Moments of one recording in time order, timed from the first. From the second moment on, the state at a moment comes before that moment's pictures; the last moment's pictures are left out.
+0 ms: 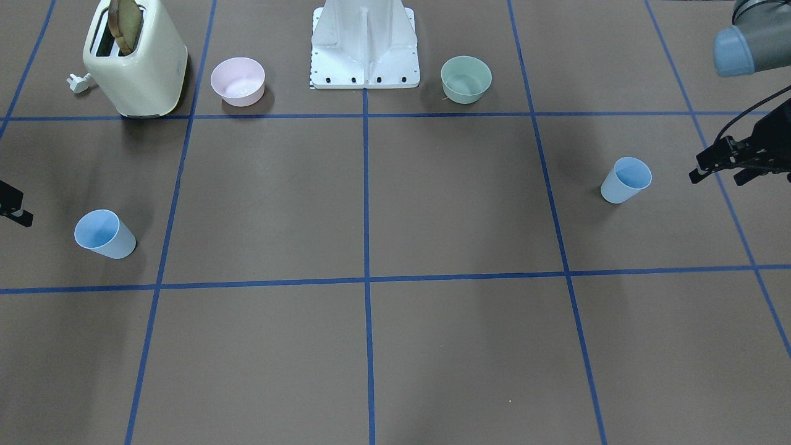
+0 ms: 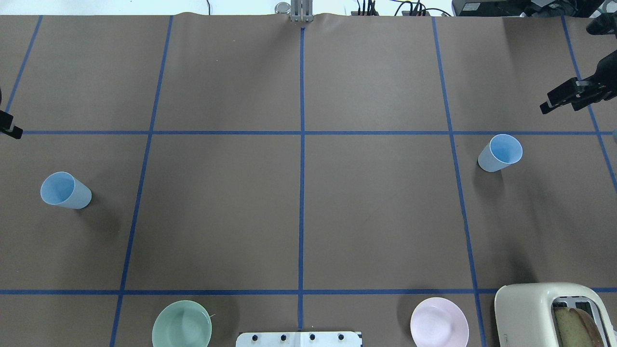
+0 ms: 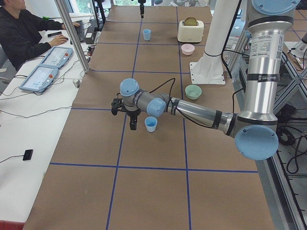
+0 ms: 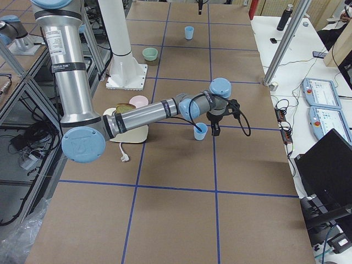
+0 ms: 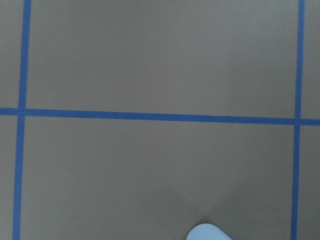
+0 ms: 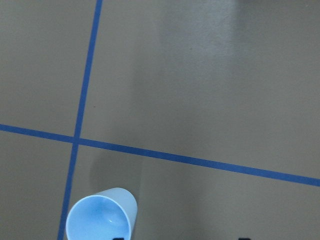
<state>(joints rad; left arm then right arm) -1.23 -1.57 -1.80 -1.82 -2.40 -0.53 1.24 -1.42 1.73 -1.40 2.40 0.39</state>
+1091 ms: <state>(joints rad) -1.01 -1.40 -1.79 -2.17 -2.31 -0.79 1.15 -1.43 1.72 -1.34 2.39 0.39</state>
